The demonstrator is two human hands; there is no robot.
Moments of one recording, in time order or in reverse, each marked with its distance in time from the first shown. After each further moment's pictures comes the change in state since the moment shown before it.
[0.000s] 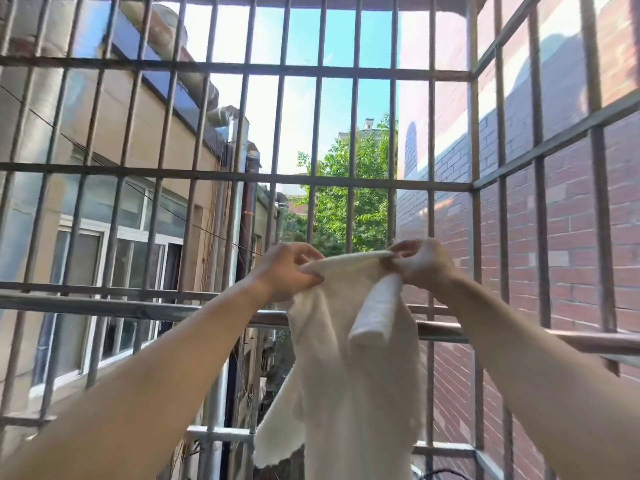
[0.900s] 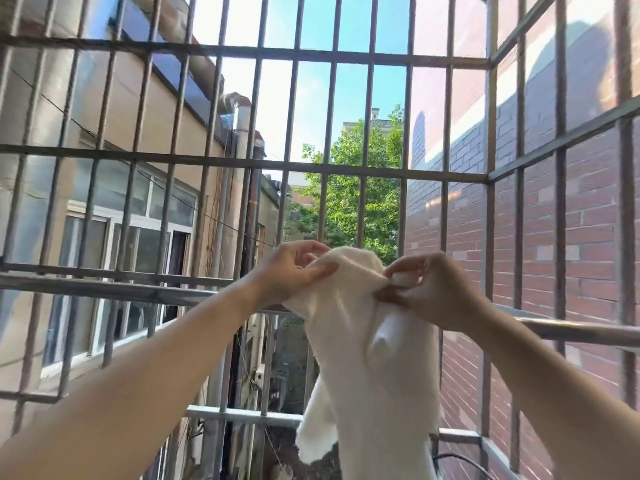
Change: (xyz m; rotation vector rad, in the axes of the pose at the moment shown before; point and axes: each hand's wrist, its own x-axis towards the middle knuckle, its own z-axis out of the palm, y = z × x) left_hand -0.033 -0.020 -0.013 -0.332 -0.096 0.011; right_hand -0.070 -0.019 0.022 -0.155 -0.031 -0.319
